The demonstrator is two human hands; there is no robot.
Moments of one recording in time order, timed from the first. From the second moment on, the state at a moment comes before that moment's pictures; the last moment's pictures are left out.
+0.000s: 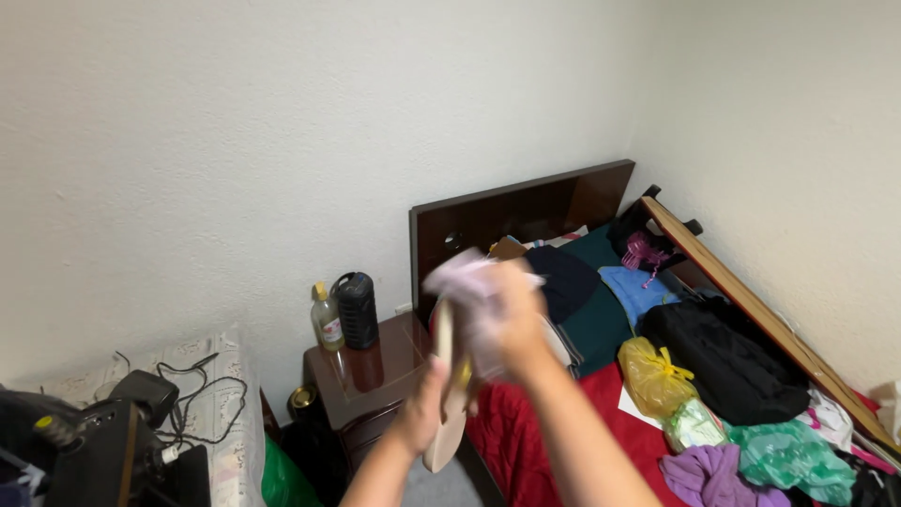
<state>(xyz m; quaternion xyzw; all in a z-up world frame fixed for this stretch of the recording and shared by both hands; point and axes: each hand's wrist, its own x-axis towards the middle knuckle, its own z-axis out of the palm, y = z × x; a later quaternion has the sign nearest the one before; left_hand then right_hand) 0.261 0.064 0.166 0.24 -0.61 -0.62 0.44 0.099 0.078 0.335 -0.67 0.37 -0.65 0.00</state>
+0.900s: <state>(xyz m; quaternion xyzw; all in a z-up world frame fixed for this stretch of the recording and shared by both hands) 0.315 0.065 0.176 0.20 -0.46 -0.59 0.64 0.195 0.178 0.219 -0.75 0.27 -0.58 0.18</state>
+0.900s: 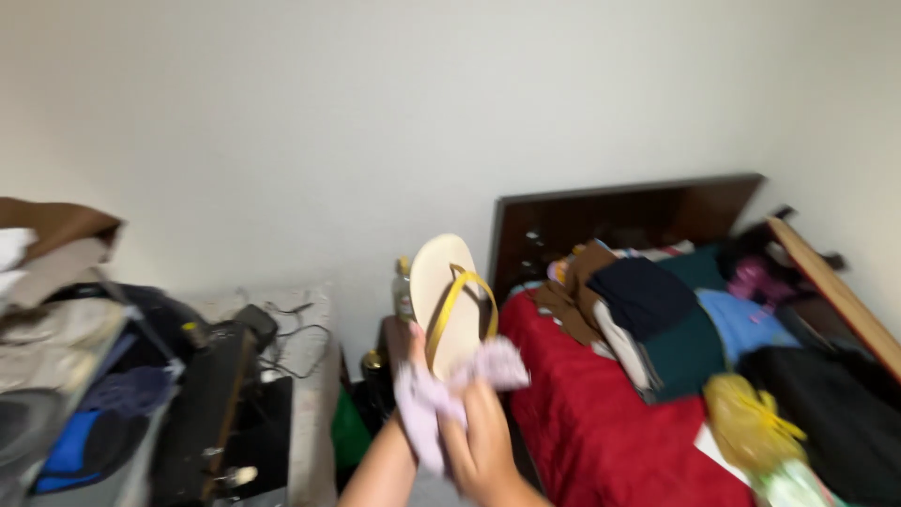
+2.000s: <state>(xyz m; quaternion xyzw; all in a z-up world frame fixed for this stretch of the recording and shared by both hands) 0.571 0.378 0.067 0.30 -0.08 -0.47 0.83 0.377 0.156 0.075 -0.44 0.24 -0.23 0.84</state>
